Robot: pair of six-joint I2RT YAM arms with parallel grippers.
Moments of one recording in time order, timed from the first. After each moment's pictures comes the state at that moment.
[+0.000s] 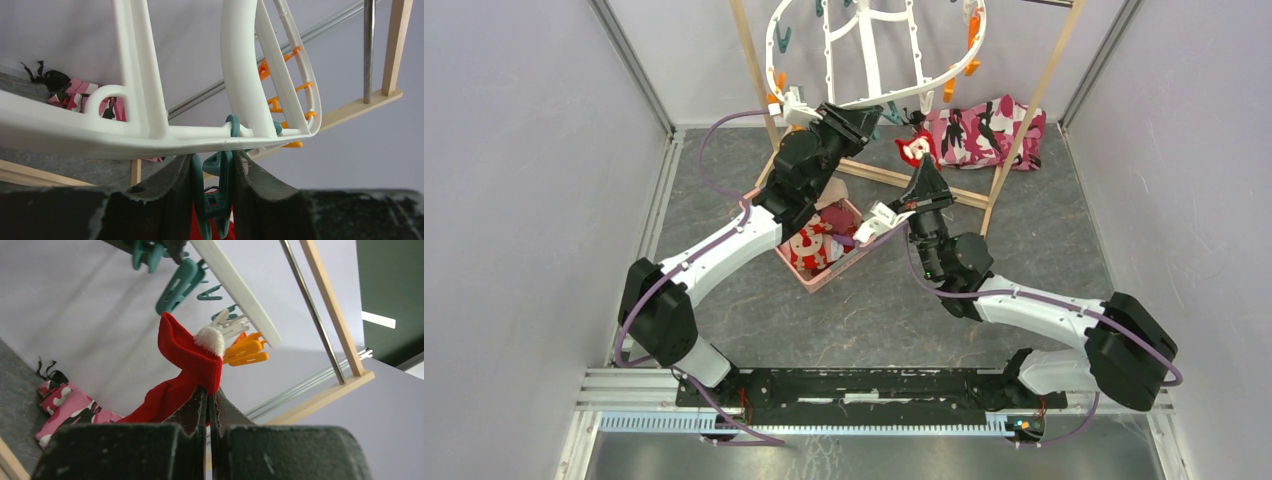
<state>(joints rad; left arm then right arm) -0.67 1.56 1.29 0.45 -0.21 -0.98 0.88 1.26 0.67 1.10 0.50 -1.53</state>
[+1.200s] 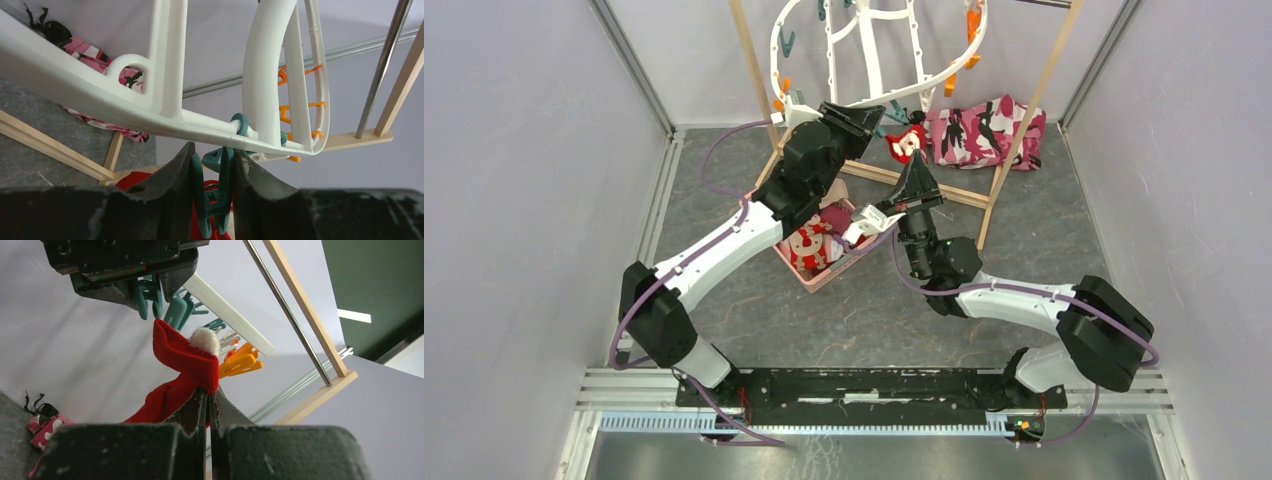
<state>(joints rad) -0.71 1.55 1.40 0.19 -0.33 -1.22 0.92 1.41 0.70 1.34 0.49 -1.58</state>
